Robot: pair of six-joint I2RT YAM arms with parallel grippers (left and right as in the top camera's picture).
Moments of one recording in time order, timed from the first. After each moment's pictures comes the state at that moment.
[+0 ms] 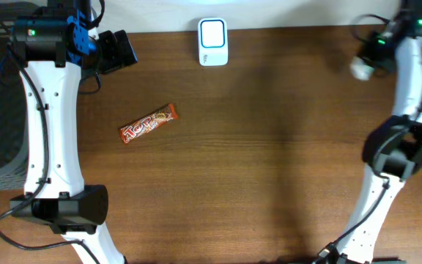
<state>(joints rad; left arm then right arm) -0.05 1.99 2.45 -1.54 -0.02 -0.38 -0.36 2.52 2.58 -1.25 -0.08 0.25</state>
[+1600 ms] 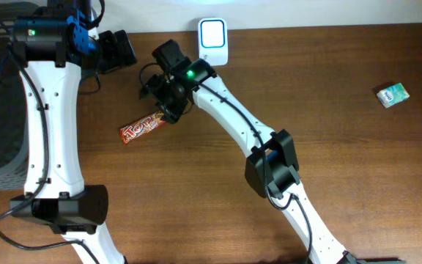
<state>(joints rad) -0.05 1.99 2.45 -1.54 -0.02 -0.38 0.65 2.64 2.58 -0.99 -0.46 1.38</state>
